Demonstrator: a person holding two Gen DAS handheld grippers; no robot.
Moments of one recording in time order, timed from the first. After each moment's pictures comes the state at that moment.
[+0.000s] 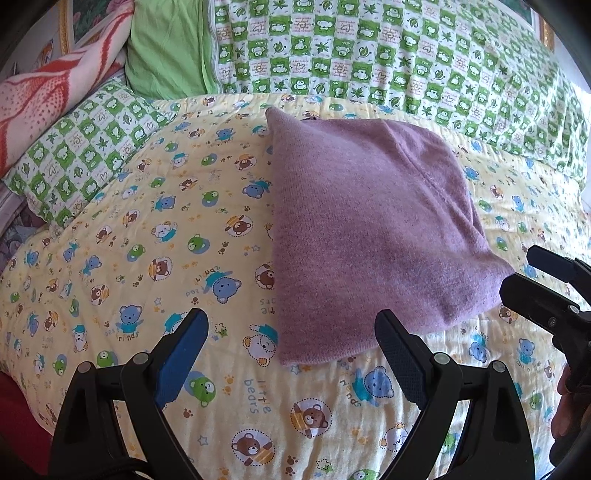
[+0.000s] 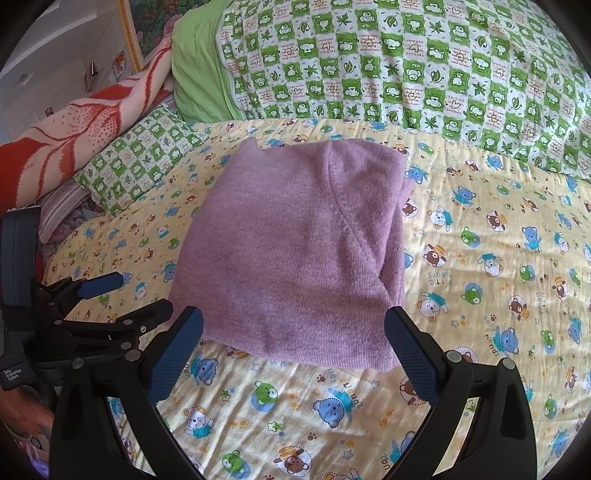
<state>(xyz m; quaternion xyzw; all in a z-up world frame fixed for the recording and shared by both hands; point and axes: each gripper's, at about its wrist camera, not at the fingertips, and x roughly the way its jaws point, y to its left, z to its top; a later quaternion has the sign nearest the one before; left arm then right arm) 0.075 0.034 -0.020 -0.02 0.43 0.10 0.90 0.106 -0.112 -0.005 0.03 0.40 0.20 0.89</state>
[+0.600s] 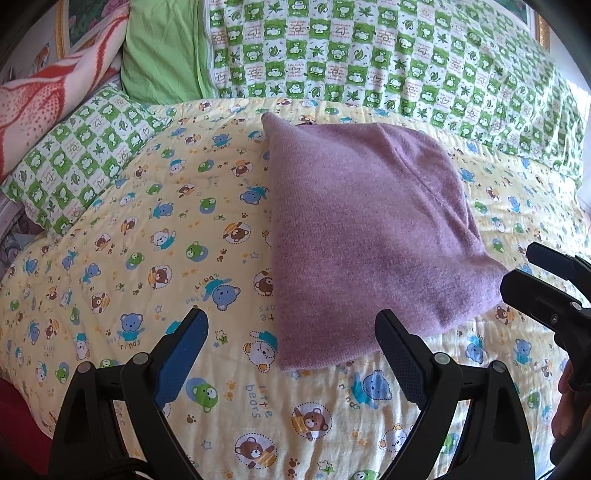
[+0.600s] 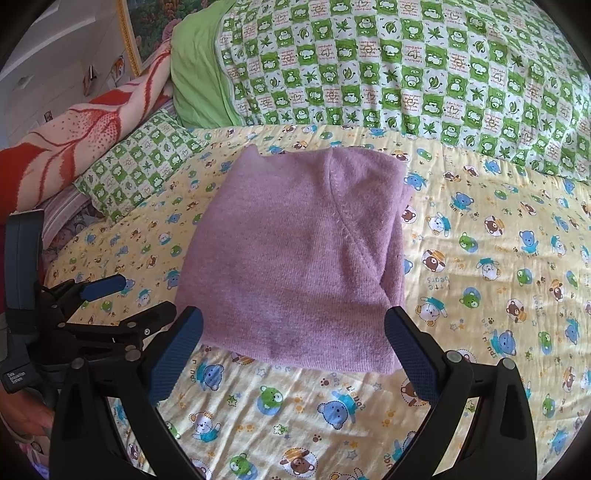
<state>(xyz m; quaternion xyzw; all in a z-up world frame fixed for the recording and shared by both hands) 0.075 0.031 -0.014 -0.02 0.43 0.09 0.90 0.106 -0.111 0.002 0.03 0.40 0.20 0.90</state>
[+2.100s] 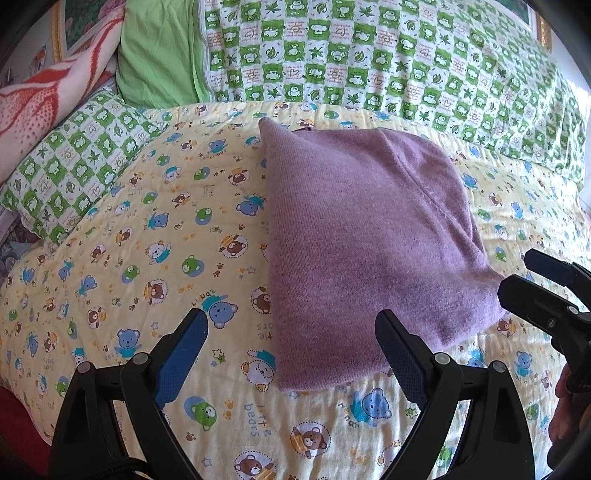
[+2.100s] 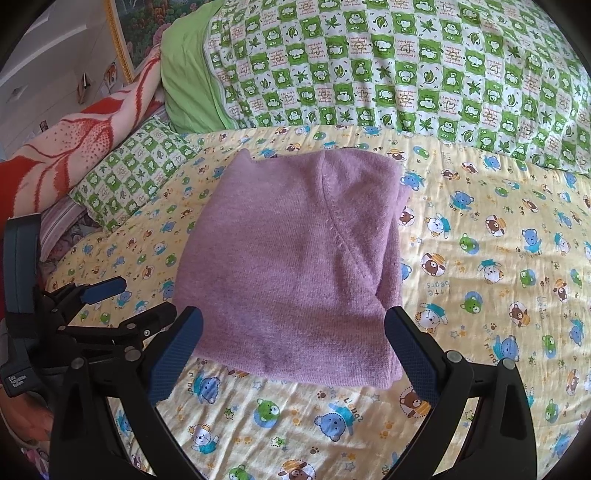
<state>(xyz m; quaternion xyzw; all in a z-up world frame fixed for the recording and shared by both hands) 0.092 0.035 -0.011 -0.02 0.43 0.09 0.90 0.118 -0.112 0.001 0.04 0.40 0.19 0.89</state>
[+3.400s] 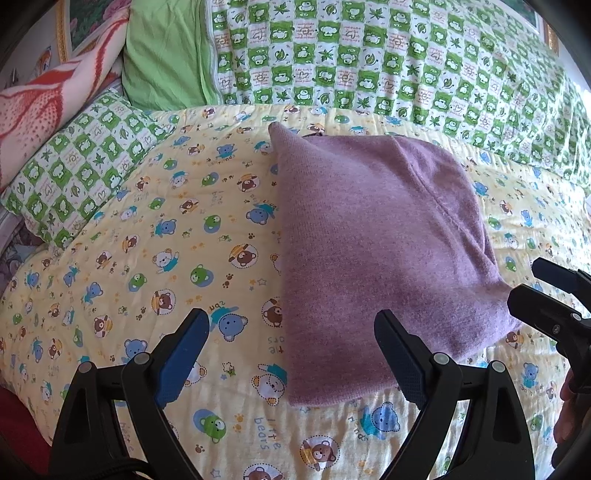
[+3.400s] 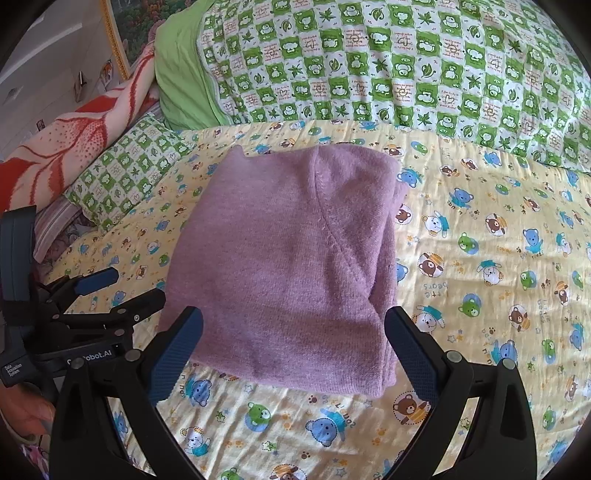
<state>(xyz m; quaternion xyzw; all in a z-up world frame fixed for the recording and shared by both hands) 0.100 0.039 -0.009 -0.02 0.43 0.11 0.90 0.129 -0.114 -0.002 0.05 0.41 0.19 0.89</state>
